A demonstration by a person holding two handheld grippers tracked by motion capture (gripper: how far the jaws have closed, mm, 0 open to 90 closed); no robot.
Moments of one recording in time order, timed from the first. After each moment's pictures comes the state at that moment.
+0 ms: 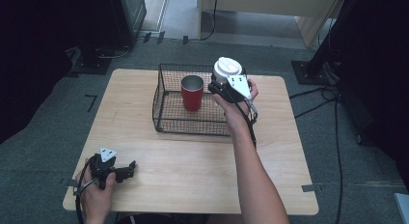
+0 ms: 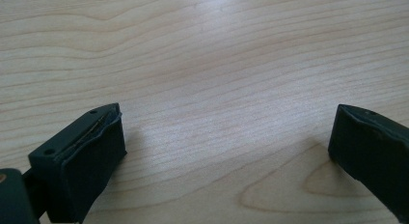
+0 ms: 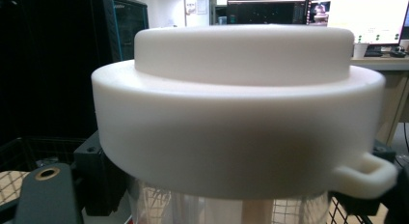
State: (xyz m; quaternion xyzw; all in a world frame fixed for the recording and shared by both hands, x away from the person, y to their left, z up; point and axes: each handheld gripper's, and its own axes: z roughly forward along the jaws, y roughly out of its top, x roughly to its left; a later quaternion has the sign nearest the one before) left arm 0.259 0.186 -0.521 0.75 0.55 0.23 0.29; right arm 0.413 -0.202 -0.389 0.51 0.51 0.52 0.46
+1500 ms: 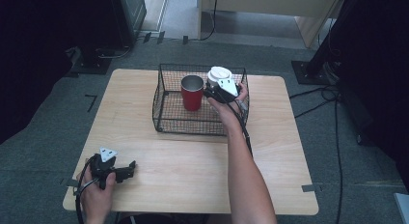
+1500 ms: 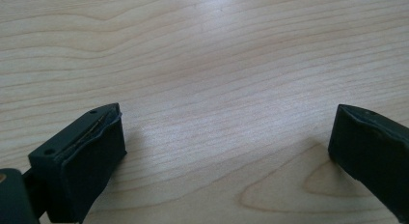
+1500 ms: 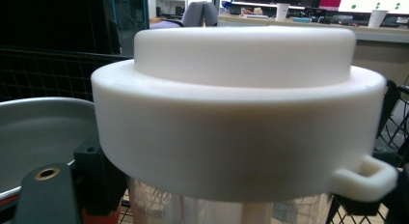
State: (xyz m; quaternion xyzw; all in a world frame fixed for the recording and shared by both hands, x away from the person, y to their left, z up) left arm 0.259 0.186 -0.521 0.74 0.55 0.23 0.29; right arm 0.456 -0.191 -0.448 0.52 0.56 0.47 0.44
